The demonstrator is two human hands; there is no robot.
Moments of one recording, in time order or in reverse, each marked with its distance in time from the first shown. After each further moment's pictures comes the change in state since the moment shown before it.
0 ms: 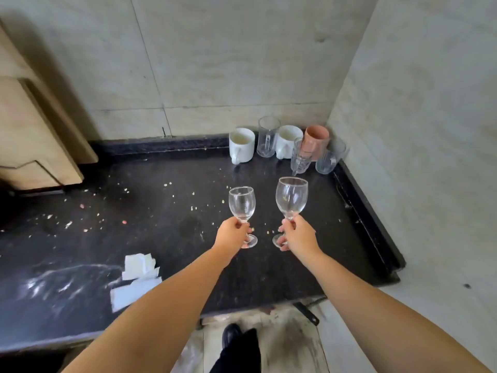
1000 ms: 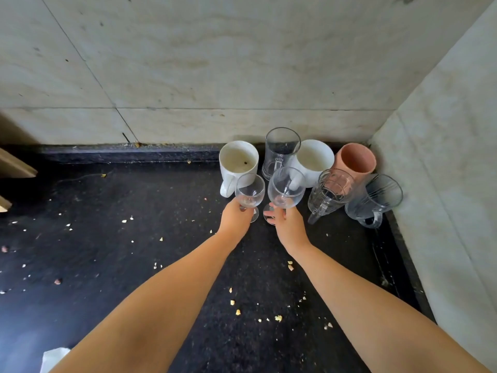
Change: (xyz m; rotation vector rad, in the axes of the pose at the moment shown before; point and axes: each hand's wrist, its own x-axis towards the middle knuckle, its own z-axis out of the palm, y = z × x) left_hand 0.242 0.077 0.042 0.028 0.106 -0.063; right_hand 0.259 -0.039 0.043 0.099 -0.182 -0.046
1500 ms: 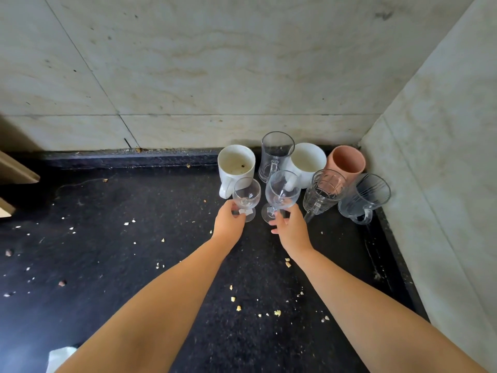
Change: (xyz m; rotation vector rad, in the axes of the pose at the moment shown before) left_hand -0.012 -0.008 -0.010 0.062 0.025 -0.008; right_hand -0.014 0.005 -0.011 -0.092 0.092 -0.030
